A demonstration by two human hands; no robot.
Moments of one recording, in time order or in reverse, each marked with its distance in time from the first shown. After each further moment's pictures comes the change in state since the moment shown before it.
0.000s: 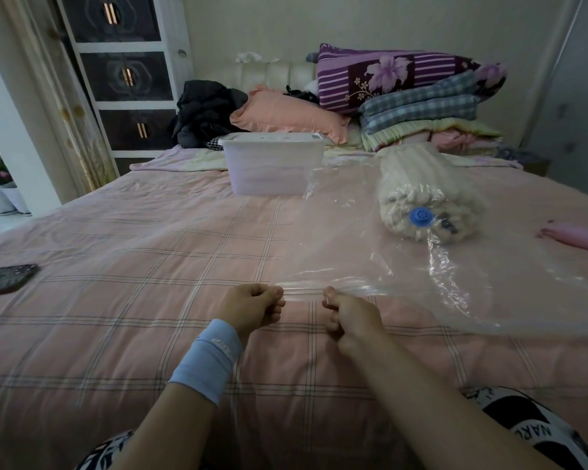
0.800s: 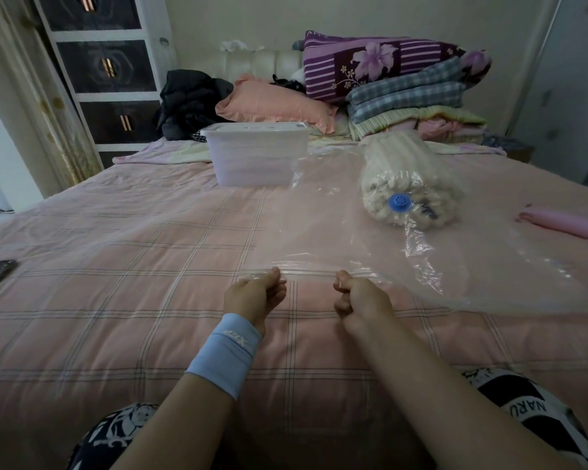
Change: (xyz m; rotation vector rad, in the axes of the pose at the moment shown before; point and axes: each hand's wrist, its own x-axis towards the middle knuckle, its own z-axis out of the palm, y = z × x) left_hand -0.003 -0.008 0.047 -0.416 0.126 -0.064; right_hand 0.008 -0.019 -0.037 0.169 0.106 0.008
